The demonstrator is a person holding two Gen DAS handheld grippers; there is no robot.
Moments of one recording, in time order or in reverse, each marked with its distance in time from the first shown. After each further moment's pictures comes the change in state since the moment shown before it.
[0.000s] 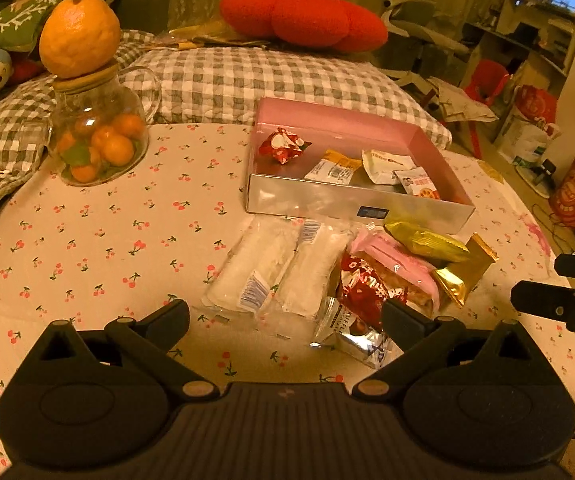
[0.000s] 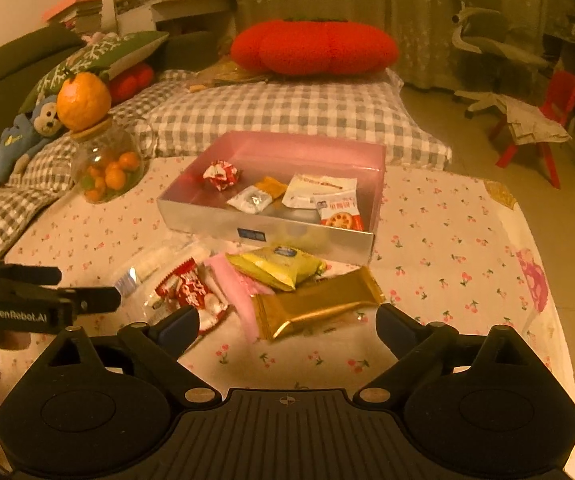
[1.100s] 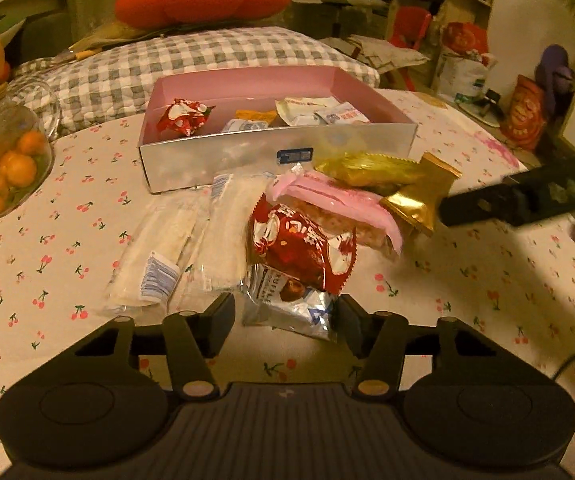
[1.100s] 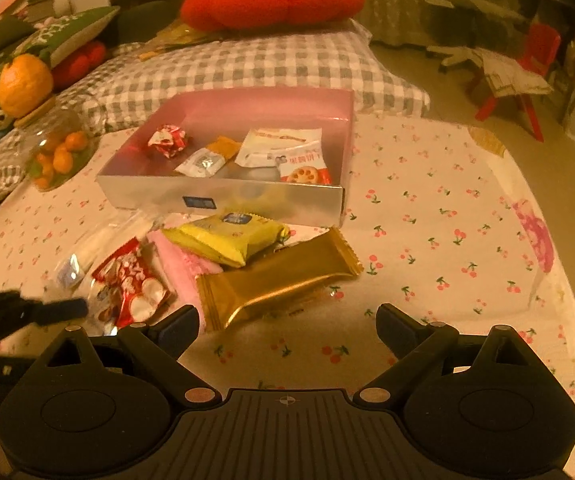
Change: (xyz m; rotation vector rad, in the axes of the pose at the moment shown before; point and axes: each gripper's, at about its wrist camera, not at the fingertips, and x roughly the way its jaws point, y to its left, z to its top) left arm 0.039 -0.031 -0.030 0.258 0.031 -0.116; right arm 0.053 -0.020 -0.006 0.103 0.117 -0.060
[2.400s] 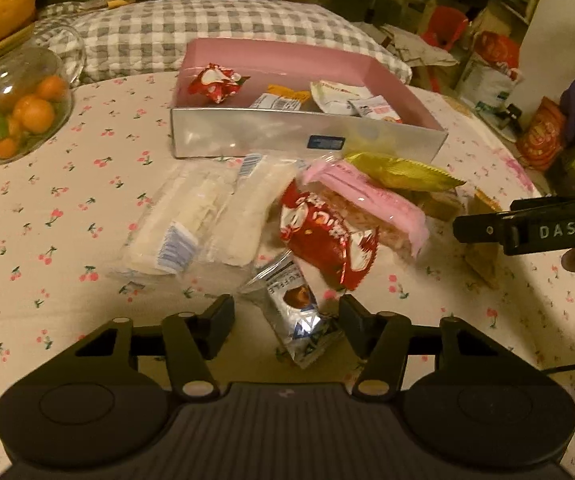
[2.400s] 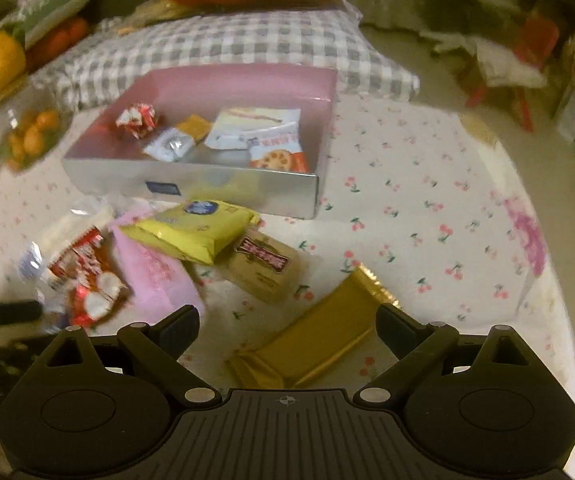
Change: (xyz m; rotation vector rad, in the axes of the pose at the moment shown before) left arm 0.002 0.021 0.010 -0.165 0.091 -0.014; right arm 0.016 -0.008 0.005 -0.048 0.067 -0.081
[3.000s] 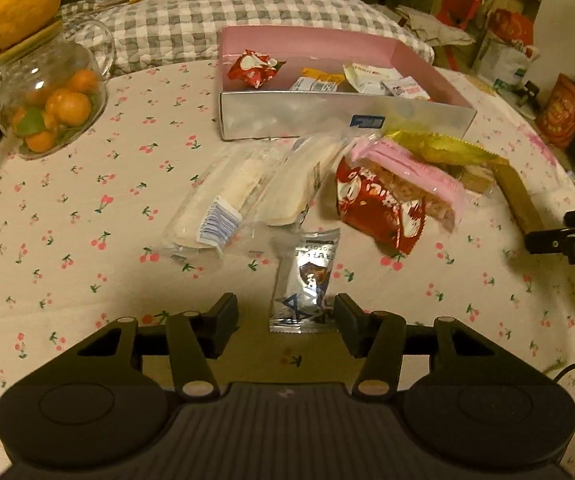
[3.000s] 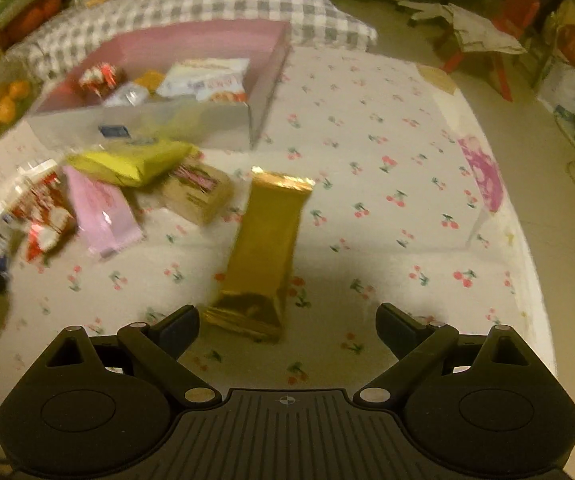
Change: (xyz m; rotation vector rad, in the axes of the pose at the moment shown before) left arm -0.013 0.022 -0.007 0.035 0.042 0.065; right arm -0.005 -0.036 -0.029 0.039 0.080 -0.012
